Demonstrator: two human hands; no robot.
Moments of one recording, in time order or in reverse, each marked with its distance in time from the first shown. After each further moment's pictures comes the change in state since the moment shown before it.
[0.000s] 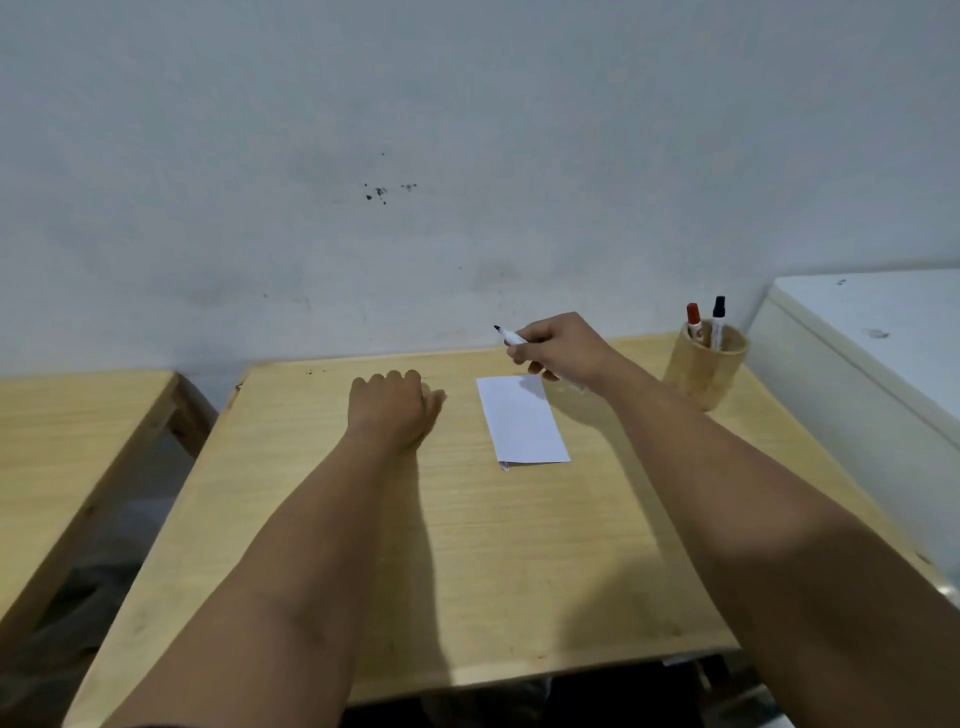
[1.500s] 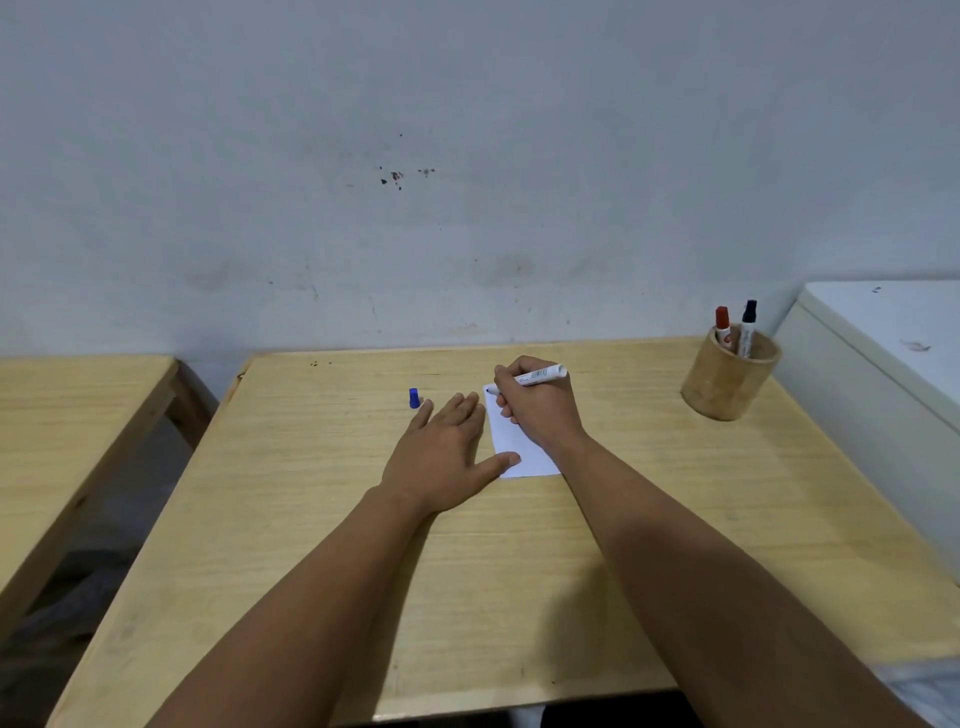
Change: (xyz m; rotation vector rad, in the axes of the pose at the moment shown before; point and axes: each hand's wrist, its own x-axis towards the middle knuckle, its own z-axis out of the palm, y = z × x) left_hand -0.049 0.033 0.026 -0.381 0.011 0.308; right_hand 0.005 0.050 0.092 0.202 0.272 0.006
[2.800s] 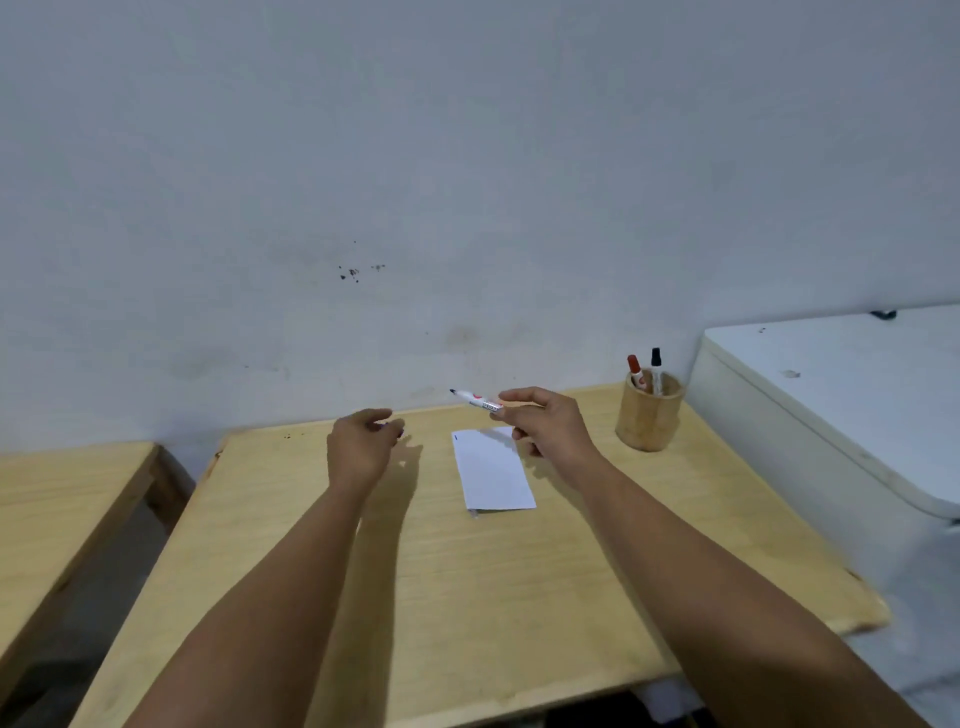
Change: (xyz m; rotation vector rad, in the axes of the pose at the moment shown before) left_hand 0.023 -0.004 -0.078 -0.820 0.369 -0.609; right_hand -0.031 -0.043 -0.089 0.285 -0.021 0.072
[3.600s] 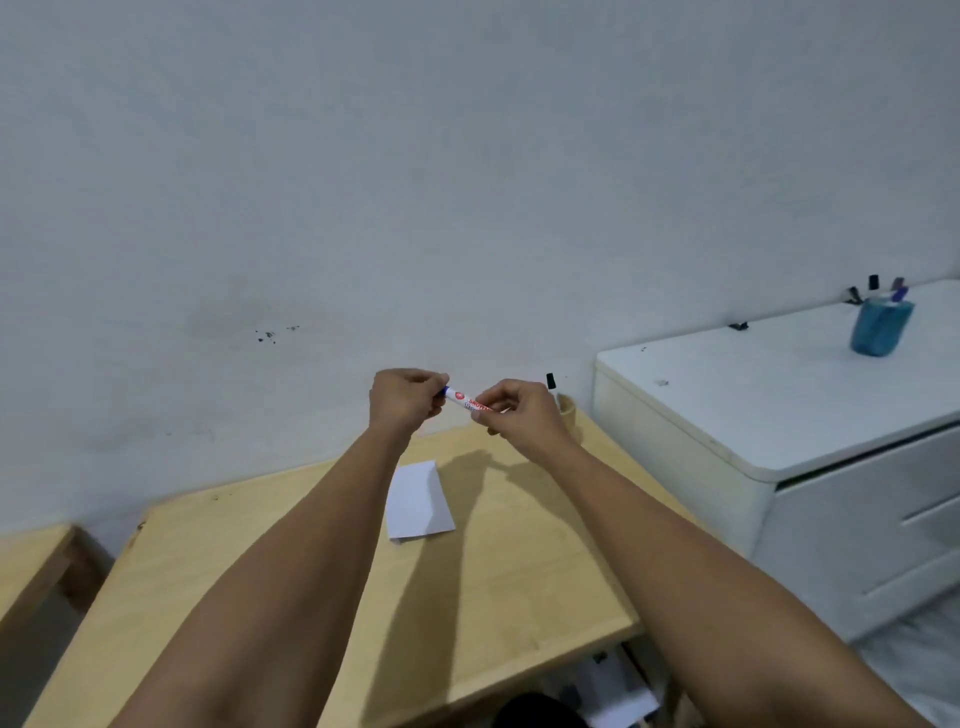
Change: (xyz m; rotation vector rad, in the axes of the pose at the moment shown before) left_hand -0.066 0.164 0.081 -0.261 -0.290 0.170; right_hand -0.051 -0.064 -0.080 -0.331 0.115 -0.322
